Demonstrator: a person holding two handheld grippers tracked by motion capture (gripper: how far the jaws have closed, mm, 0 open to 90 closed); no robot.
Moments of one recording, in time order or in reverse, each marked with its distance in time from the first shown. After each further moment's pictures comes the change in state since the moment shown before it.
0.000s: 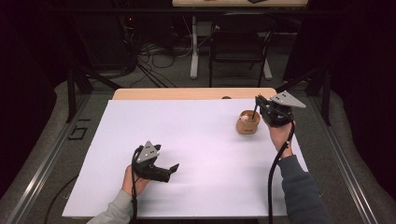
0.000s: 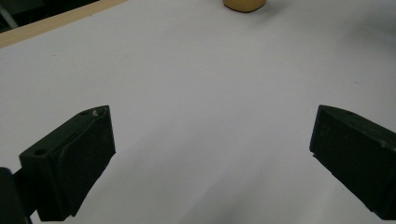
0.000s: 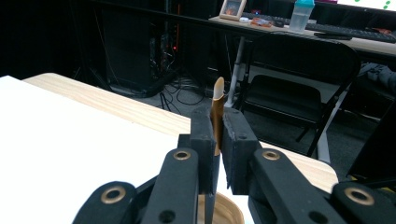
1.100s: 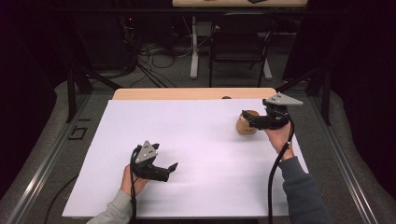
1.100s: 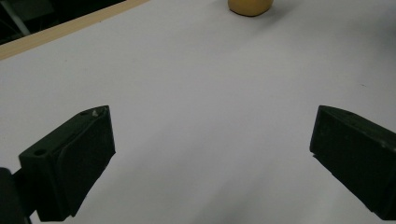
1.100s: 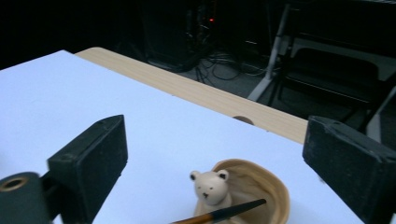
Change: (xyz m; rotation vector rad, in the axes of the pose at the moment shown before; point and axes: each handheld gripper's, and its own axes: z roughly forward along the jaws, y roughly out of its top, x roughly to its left) left arm 0.001 0.001 -0.005 -0.016 0.029 0.007; right arm 0.008 0.001 -0.003 0.115 0.173 0.027
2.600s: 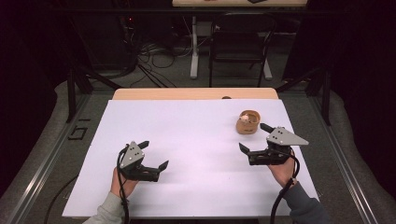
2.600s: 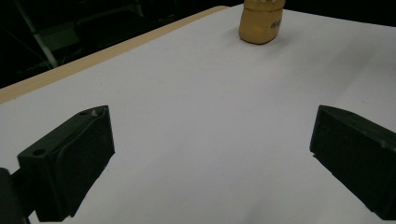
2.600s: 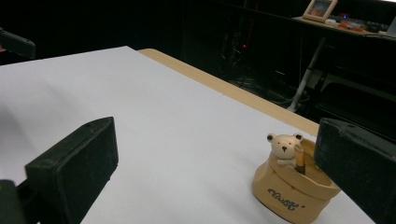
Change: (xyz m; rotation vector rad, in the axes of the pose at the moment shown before) left arm 0.009 -0.005 -0.031 -0.110 0.046 0.018; right arm 0.058 -0.049 -0.062 -0.108 0.115 -0.140
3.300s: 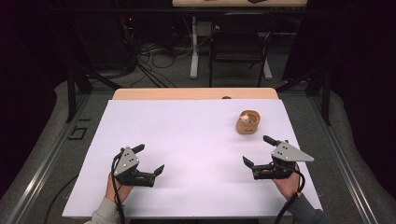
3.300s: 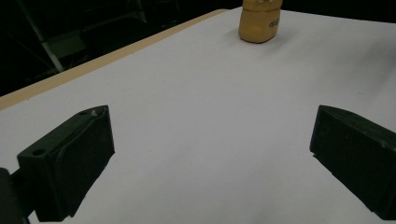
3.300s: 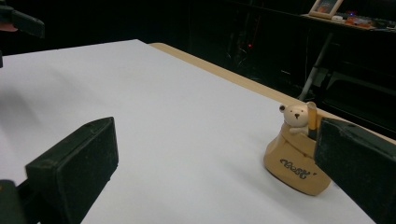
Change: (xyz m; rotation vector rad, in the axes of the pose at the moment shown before) left arm -0.003 -0.010 -0.016 -0.022 0.010 0.025; right arm 0.012 -0.030 -0.022 -0.004 0.021 0.003
